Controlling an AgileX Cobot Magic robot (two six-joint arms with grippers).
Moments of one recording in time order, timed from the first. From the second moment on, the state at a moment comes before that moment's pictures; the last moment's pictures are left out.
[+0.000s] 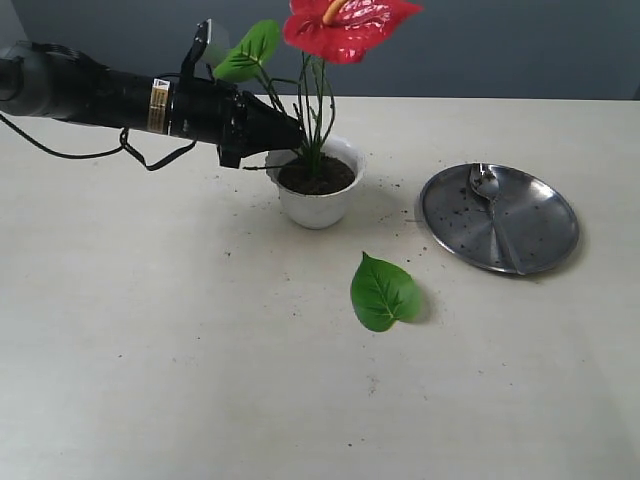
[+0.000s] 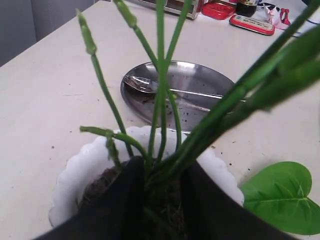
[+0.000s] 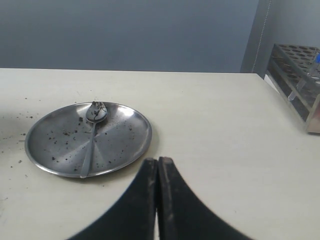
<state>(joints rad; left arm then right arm) 0.01 2.32 -1.59 1.66 -1.21 -1.15 0.03 0.01 0.00 0.04 0.31 -0.09</state>
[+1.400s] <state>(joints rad) 0.03 2.29 -1.59 1.71 -1.21 -1.20 0.03 0.01 0.00 0.04 0.31 -0.09</state>
